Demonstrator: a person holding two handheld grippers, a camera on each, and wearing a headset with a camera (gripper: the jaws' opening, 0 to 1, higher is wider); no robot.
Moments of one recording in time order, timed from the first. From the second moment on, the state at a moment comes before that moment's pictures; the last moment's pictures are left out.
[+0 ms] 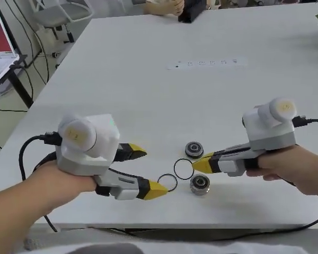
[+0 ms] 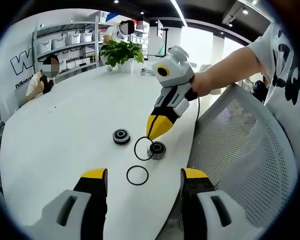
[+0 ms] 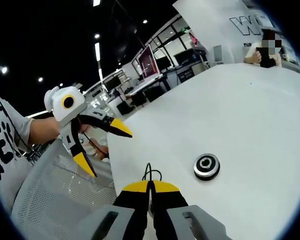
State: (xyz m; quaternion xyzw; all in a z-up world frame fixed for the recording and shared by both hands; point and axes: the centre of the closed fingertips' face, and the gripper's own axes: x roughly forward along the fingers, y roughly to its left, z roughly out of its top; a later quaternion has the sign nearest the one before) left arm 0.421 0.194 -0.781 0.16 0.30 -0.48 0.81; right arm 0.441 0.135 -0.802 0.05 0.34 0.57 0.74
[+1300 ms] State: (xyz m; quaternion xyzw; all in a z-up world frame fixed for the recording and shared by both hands) left arm 0.422 0.219 -0.785 0.15 0.31 -0.45 0.82; right arm 0.437 0.168 -0.840 0.03 0.38 0.57 0.73
